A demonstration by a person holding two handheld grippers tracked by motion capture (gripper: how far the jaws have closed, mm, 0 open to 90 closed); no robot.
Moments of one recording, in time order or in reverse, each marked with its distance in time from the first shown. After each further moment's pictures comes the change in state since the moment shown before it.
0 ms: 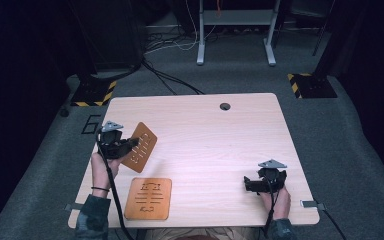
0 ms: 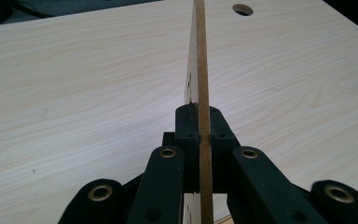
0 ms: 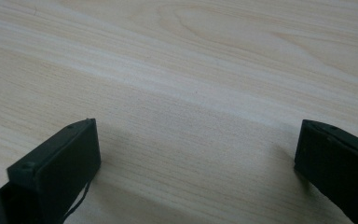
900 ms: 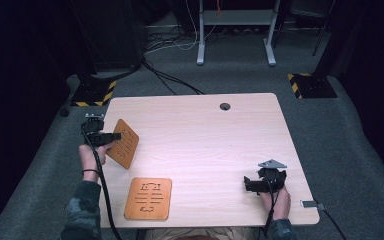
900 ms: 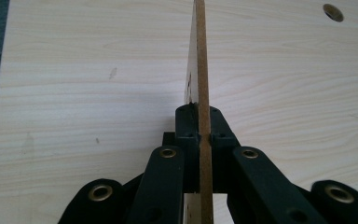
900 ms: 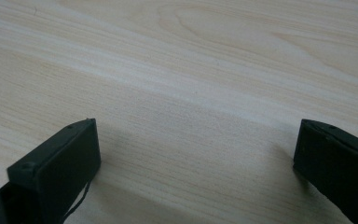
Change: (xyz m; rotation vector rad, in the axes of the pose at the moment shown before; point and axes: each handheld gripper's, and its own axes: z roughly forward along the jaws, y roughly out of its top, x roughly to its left) left arm 0.094 0.001 0.034 0.119 0.081 -0.264; right arm 0.000 0.000 0.000 -0.001 -0.005 -0.001
